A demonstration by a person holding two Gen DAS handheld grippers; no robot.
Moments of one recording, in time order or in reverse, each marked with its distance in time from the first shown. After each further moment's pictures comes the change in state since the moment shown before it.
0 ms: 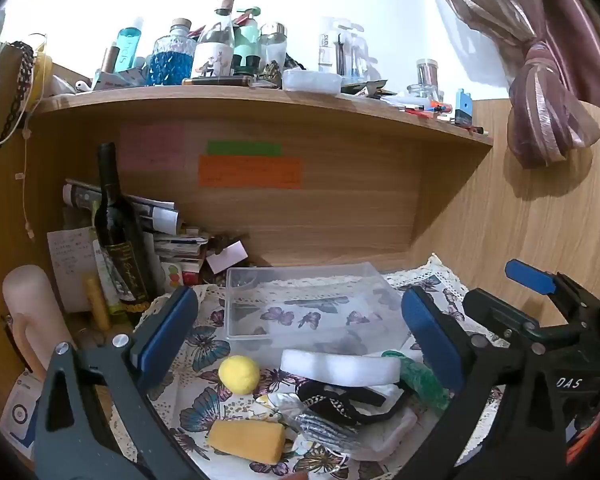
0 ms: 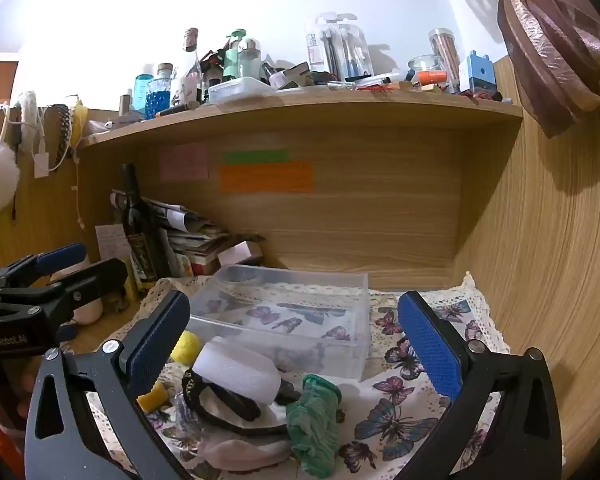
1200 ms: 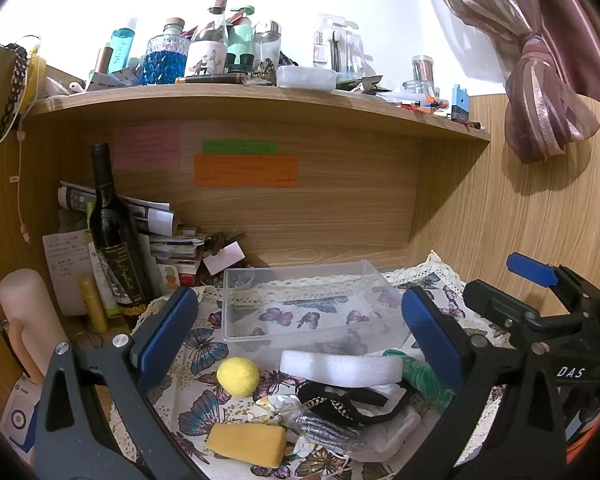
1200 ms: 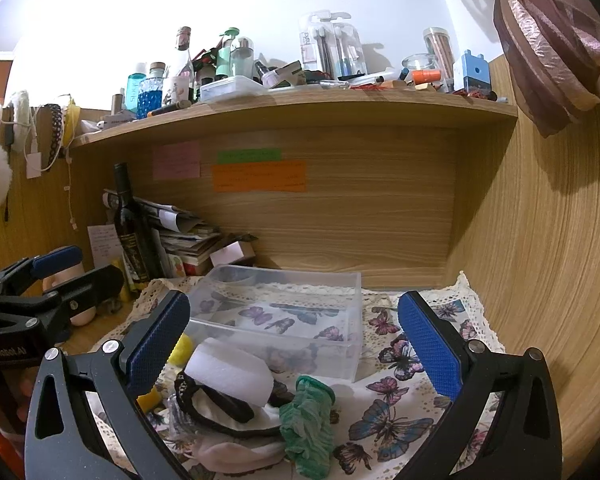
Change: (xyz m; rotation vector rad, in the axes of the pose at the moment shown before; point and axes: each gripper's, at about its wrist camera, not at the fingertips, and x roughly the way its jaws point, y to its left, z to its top) left arm 0.005 -0.003 -0.001 0.024 -0.006 -0.008; right arm 0.003 -0.005 -0.003 0.006 -0.002 0.002
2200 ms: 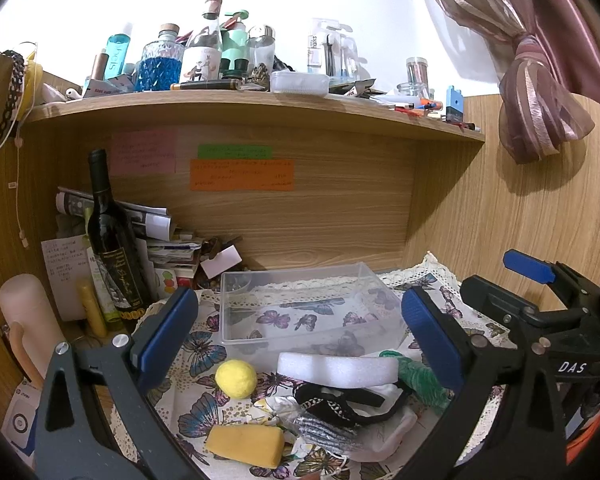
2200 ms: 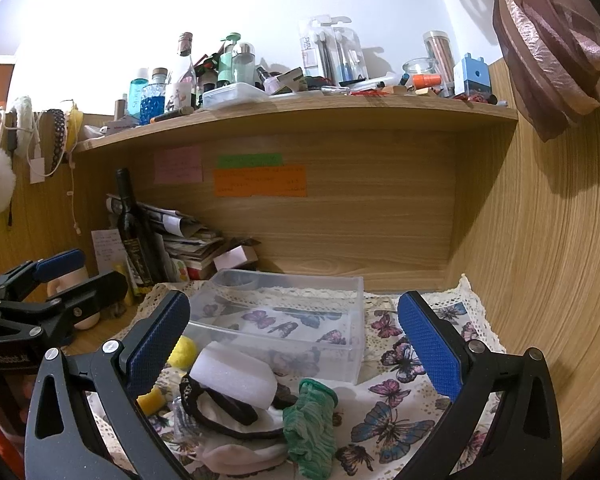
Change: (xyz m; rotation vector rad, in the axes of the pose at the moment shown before) left arm -0.003 -0.001 0.002 0.007 -0.011 -0.011; right arm -0.003 0.001 0.003 -0.001 -0.012 0.001
